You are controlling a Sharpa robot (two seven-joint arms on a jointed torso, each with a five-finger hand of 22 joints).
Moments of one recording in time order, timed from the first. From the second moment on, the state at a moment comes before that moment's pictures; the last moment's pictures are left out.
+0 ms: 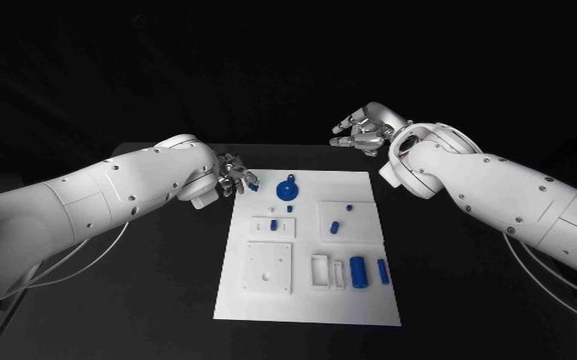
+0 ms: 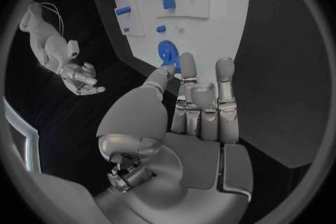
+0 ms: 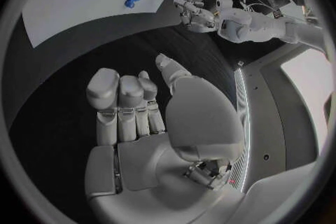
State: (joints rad) left arm 1.39 -0.53 -0.14 1.05 -0.89 -0.01 -0.43; left_hand 1.11 0.07 0.15 -0.13 0.65 1.23 0.03 0.07 0.40 1.47 -0.07 0.43 0.27 1.36 -0.13 1.26 0.63 0.01 1.23 -0.15 0.51 1.31; right arm 1.15 -0.68 0.29 1.29 -1.24 -0.29 -0.18; right_hand 1.30 -0.15 0.24 0.01 0.24 1.06 0.10 0.07 0.07 1.28 0.00 1.00 1.18 1.45 -0.07 1.00 1.09 0.07 1.47 -0.09 0.89 1.31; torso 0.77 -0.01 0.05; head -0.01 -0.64
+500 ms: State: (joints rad) left arm 1.38 -0.60 -0.18 1.22 -0.92 -0.07 -0.48; left_hand 1.10 0.06 0.15 -0.13 0.68 1.24 0.03 0.07 0.41 1.47 -0.07 0.43 0.27 1.37 -0.13 1.25 0.66 0.01 1.23 -0.15 0.51 1.31; right arm 1.14 -0.67 0.29 1.28 -1.24 -0.29 -0.18; right_hand 1.30 -0.15 0.24 0.01 0.24 1.06 0.10 0.07 0.07 1.28 0.00 1.00 1.18 1.45 -0.07 1.00 1.09 0.07 1.47 -0.09 0.89 1.31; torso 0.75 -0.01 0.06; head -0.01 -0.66
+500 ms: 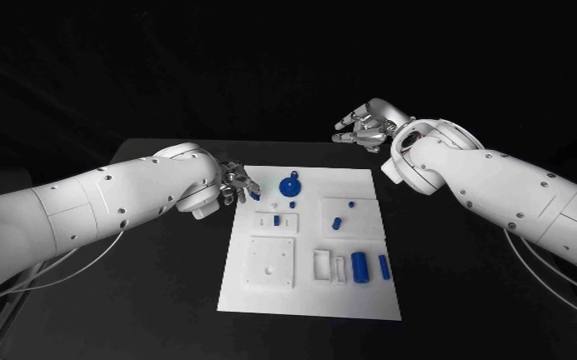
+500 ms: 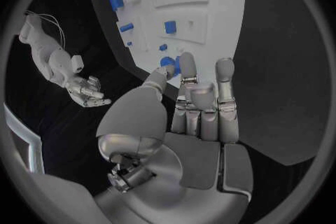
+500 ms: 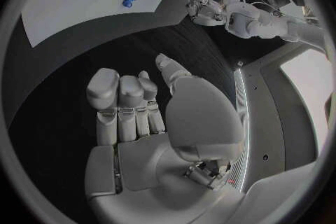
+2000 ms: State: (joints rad) left arm 1.30 -0.57 -0.23 1.23 -0.99 -0.17 -0.48; left_hand 1.09 0.07 0.15 -0.13 0.68 1.24 0.03 0.07 0.42 1.46 -0.07 0.43 0.27 1.39 -0.13 1.24 0.68 0.01 1.24 -0.15 0.51 1.31; right arm 1.14 -0.67 0.29 1.29 -1.24 -0.29 -0.18; right_hand 1.30 -0.15 0.24 0.01 0.24 1.06 0.11 0.07 0.07 1.28 0.00 1.00 1.18 1.45 -0.07 1.00 1.09 0.07 1.47 -0.09 0.89 1.31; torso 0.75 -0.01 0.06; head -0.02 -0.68
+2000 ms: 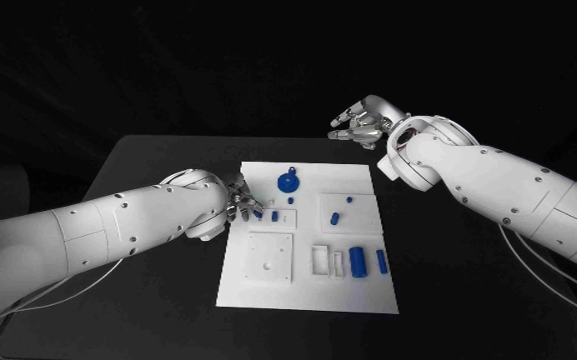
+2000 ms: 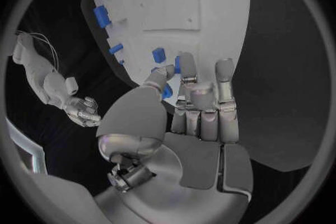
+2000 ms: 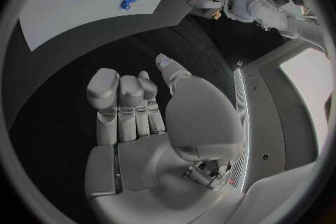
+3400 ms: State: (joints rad) left arm 1.31 -0.56 -0.23 1.23 -1.04 -0.13 -0.48; left_hand 1.09 0.07 0.15 -0.13 0.68 1.24 0.03 0.06 0.47 1.47 -0.07 0.43 0.27 1.39 -0.13 1.23 0.69 0.01 1.24 -0.15 0.51 1.31; right arm 1.14 -0.68 0.29 1.29 -1.24 -0.29 -0.18; right_hand 1.30 -0.15 0.24 0.01 0.24 1.06 0.10 0.07 0.07 1.28 0.00 1.00 1.18 1.45 -0.07 0.99 1.09 0.07 1.47 -0.09 0.89 1.31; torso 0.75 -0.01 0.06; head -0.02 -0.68
